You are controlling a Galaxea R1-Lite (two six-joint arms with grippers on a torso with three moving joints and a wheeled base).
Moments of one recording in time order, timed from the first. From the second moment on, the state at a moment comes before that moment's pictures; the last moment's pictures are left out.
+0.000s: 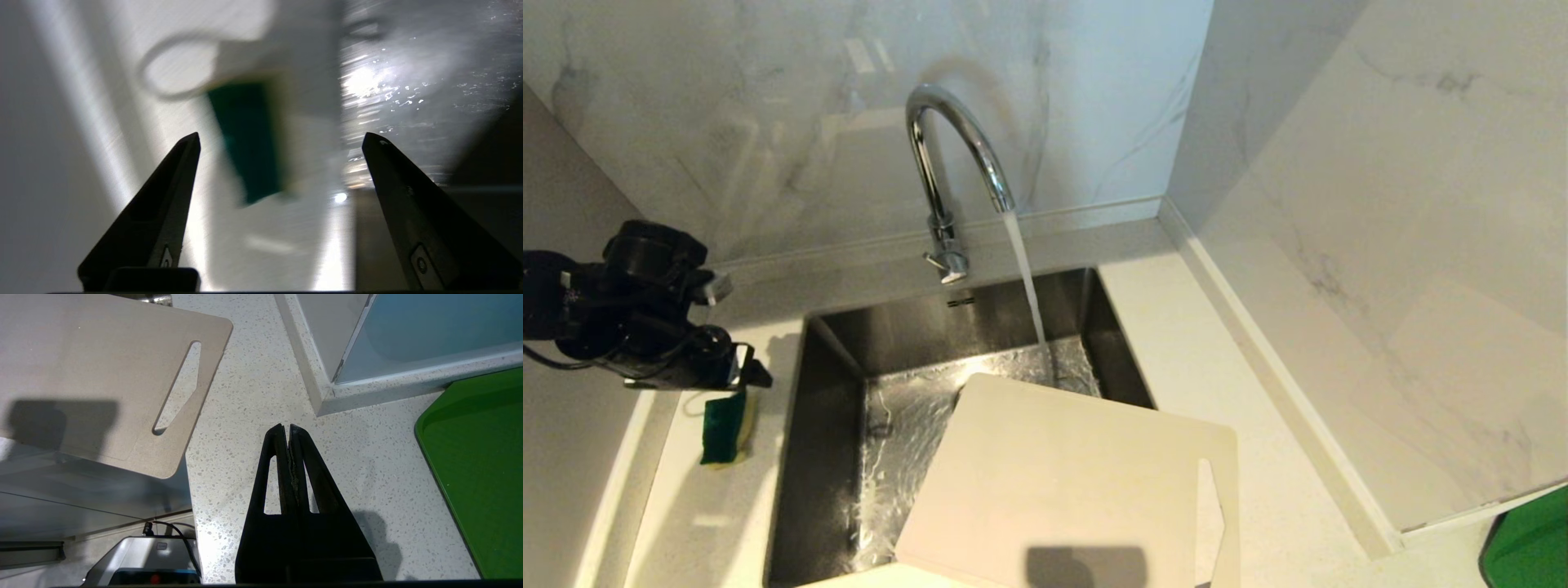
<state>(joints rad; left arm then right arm) -0.04 1.85 -1.31 0.31 0.17 -0.03 -0.01 0.00 -0.05 0.12 0.02 -0.03</state>
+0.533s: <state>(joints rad) -0.28 2.06 -1.67 0.31 0.12 0.01 -0.01 0.00 -0.05 0.12 0.02 -0.03</state>
